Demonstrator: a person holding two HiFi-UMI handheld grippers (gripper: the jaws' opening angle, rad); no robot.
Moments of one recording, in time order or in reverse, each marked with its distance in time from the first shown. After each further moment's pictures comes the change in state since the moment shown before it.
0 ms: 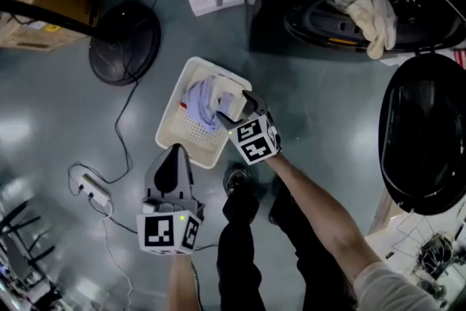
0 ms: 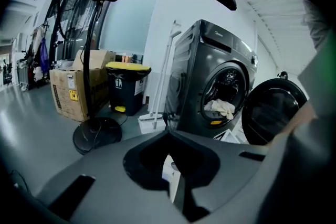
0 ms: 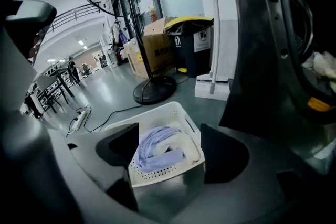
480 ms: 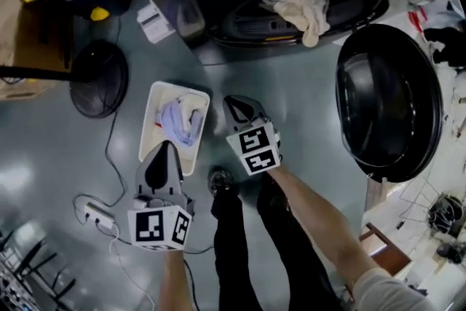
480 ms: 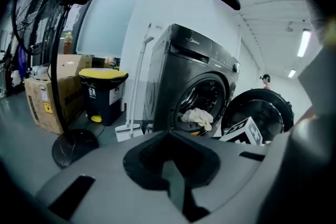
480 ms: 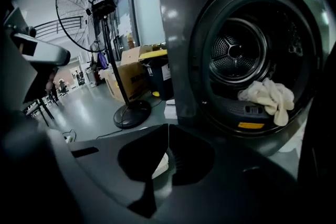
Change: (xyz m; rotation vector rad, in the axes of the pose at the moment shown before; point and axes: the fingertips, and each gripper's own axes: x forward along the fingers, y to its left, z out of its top) left arm 0.014 -0.107 0.078 0.078 -0.008 -0.179; right arm -0.174 -0.096 0.064 0.131 -0.192 -0.225
